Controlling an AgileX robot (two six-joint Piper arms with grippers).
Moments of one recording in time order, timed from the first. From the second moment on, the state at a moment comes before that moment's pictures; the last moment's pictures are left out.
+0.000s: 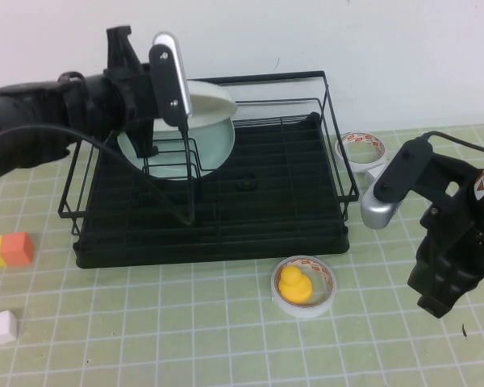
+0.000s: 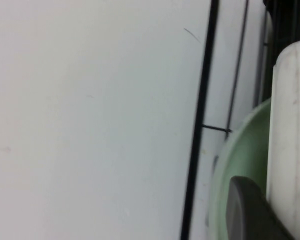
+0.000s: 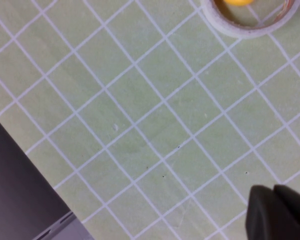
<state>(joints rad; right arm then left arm) 0.48 1.51 -1.18 0.15 1.08 -0.54 -0.24 1.84 -1.39 -1.70 0.24 2.97</state>
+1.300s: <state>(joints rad) 0.48 1.51 -1.18 0.13 1.06 -0.54 -0.24 1.79 -1.34 -1.70 0.23 2.82</state>
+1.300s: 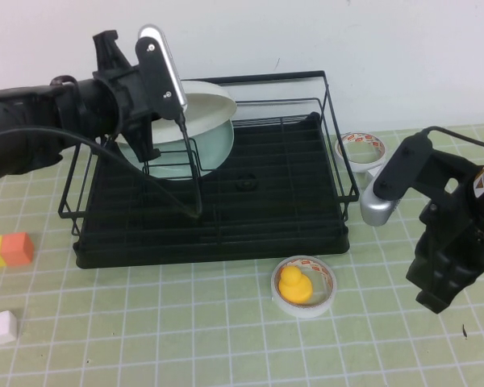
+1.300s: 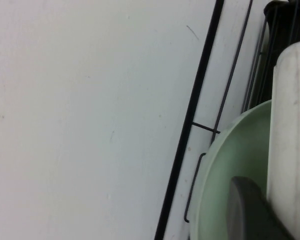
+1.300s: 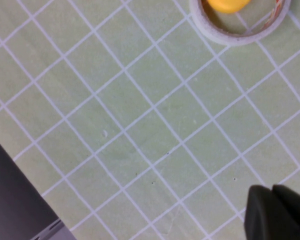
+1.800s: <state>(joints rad) 0.48 1.51 -1.18 0.13 1.05 -0.54 -0.24 1.89 -1.34 -1.70 0.24 2.95</state>
